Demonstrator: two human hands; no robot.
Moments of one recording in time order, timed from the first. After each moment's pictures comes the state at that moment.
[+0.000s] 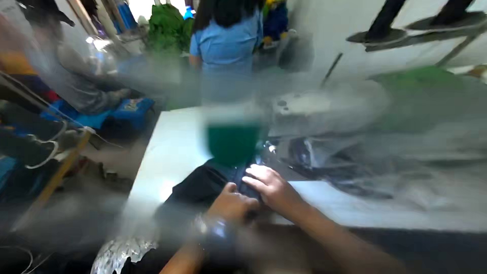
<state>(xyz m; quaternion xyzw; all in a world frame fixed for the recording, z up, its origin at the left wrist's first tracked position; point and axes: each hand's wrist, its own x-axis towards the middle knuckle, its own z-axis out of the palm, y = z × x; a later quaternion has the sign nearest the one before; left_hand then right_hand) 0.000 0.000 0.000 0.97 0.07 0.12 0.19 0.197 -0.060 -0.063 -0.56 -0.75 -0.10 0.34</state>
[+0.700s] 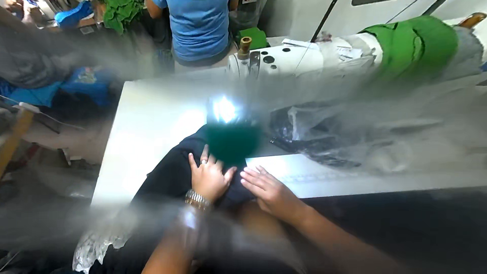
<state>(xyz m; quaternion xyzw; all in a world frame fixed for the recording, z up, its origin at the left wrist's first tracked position) 0.038 0.025 -0.063 0.92 0.38 0.01 0.10 0.198 -0.121 -0.096 -0.56 -0.77 -0.07 0.29</state>
